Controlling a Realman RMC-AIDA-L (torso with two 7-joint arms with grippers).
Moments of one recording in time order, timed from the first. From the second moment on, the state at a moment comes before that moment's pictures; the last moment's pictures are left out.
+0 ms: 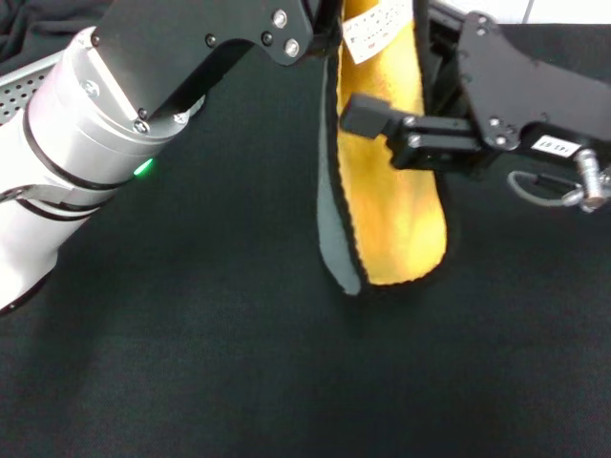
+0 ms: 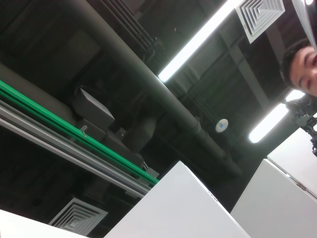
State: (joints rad) left arm -0.50 -2.10 1.68 0.65 0.37 1.82 -0.29; right arm 0.65 2.03 -1.49 -0.54 -0.86 -1.74 1.06
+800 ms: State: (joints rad) left arm -0.49 -2.10 1.67 0.68 0.33 1.82 -0.22; right arm 0.61 2.02 -1.54 -0.48 -0.91 -1.71 1.07
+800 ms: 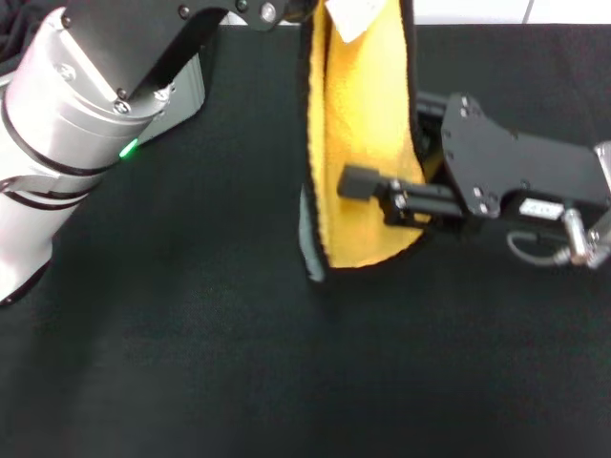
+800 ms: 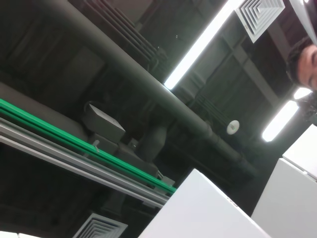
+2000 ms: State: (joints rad) left arm -0.46 -2.10 1.62 0.69 0.29 1.83 -0.20; right arm 0.57 2.01 -1.54 -0.46 -1.04 -1.71 1.13
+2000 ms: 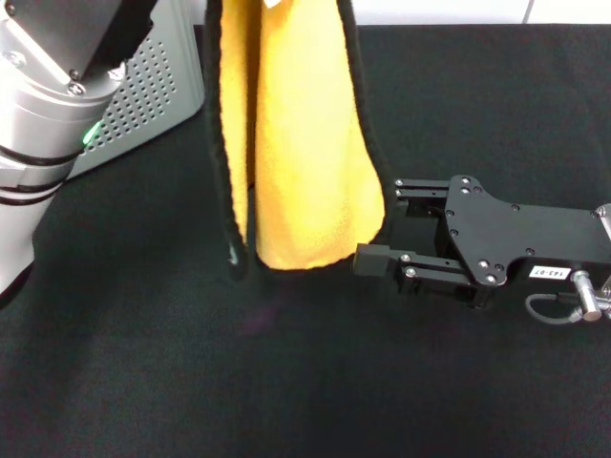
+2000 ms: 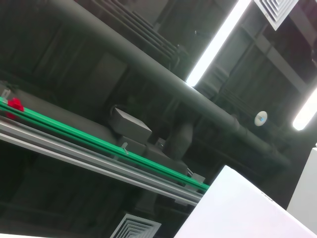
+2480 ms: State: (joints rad) left arm -0.46 -2.10 1.62 0.69 0.29 1.83 -0.20; right arm 0.58 2.01 -1.53 -0.46 -1.05 -1.66 1.14
